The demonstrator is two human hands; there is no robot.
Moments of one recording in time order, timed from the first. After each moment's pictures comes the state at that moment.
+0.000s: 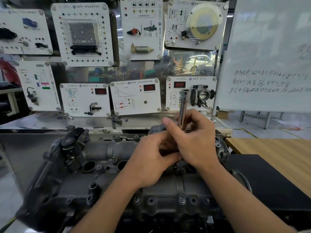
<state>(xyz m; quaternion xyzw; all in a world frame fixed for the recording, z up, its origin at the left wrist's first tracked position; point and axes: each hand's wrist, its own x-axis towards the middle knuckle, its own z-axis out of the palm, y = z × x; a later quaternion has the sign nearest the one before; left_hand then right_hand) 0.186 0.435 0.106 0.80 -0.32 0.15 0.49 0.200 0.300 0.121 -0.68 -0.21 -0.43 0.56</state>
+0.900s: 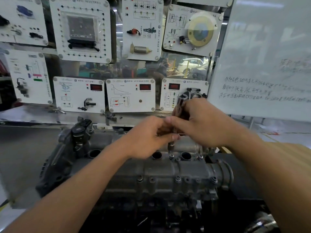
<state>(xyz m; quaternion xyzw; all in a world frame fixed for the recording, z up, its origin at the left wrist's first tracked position) 0.188 0.456 0.151 0.82 -0.39 0.10 0.40 0.151 0.283 0.209 -0.92 -0.26 -0.20 0.20</state>
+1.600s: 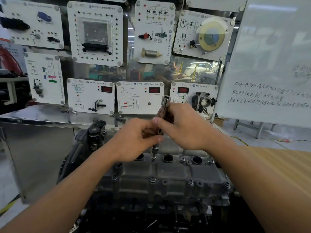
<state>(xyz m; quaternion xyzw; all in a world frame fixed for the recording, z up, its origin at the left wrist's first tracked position) 0.194 0.513 0.138 0.82 -0.33 0.13 0.46 0.172 0.338 0.197 -0.89 -0.33 -0.23 0.23</state>
